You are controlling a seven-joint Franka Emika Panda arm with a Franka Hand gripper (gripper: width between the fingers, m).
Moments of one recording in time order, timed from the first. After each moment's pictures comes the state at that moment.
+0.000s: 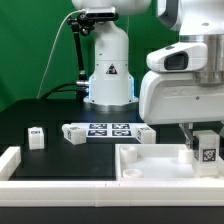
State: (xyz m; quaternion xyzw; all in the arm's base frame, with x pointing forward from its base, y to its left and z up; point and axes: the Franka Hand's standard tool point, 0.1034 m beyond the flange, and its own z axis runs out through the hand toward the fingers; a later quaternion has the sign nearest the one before) arm 0.628 0.114 0.072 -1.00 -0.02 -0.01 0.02
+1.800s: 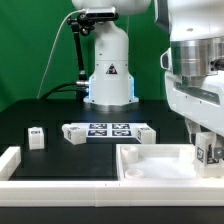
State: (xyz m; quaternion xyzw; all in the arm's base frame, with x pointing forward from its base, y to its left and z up) arm 0.626 0.114 0.068 -0.78 0.62 0.03 0.05
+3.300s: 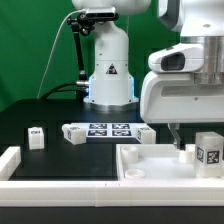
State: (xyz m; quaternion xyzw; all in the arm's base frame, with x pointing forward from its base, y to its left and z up) arm 0.627 0.114 0.071 -1.00 -0.01 -0.01 0.02
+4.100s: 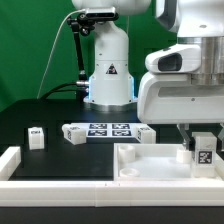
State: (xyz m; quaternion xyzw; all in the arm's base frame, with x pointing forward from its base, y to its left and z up) arm 0.628 0.111 0.069 -1.00 0.09 -0.01 0.02
